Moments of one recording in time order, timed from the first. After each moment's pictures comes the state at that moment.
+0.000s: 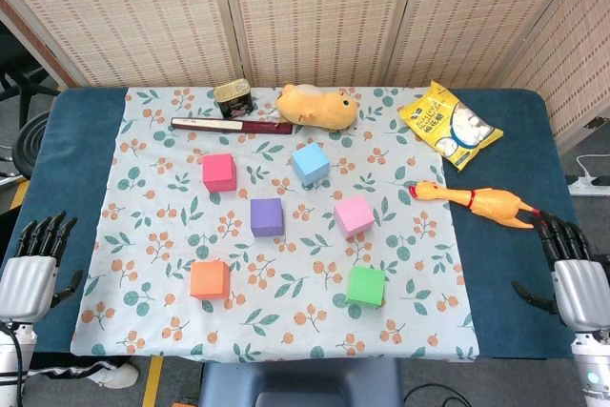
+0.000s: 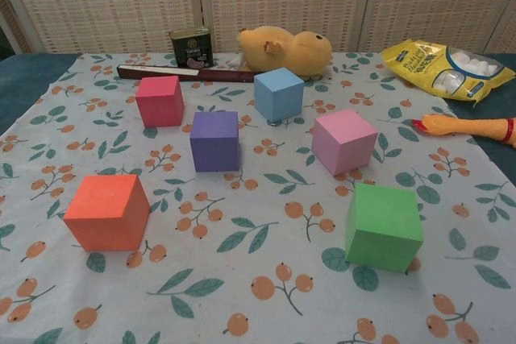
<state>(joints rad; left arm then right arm) -0.17 -1.18 -0.08 -1.56 1.47 1.46 0.15 0.05 -1.11 0.07 -1.61 -1.53 1.53 0.05</state>
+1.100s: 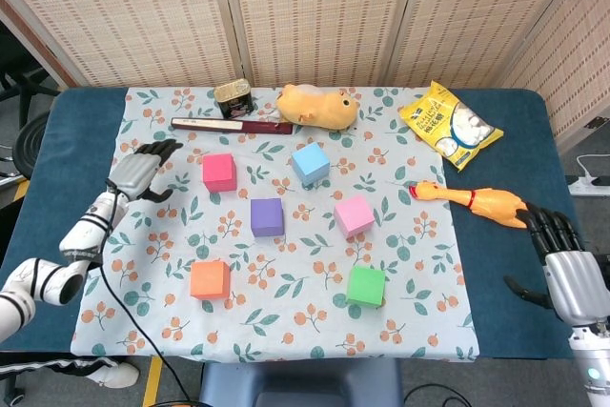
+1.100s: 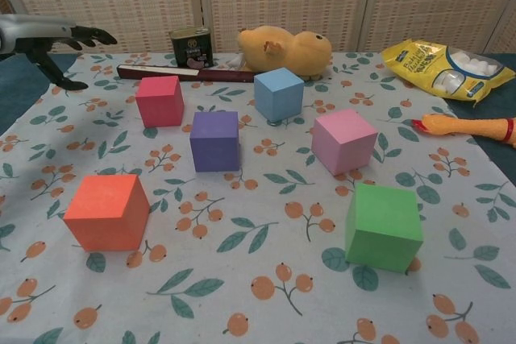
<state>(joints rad) -0.84 -1.35 -0.23 -1.04 1.32 0.55 -0.29 0.09 -1.03 0.07 -1.70 -1.57 1.50 0.03</state>
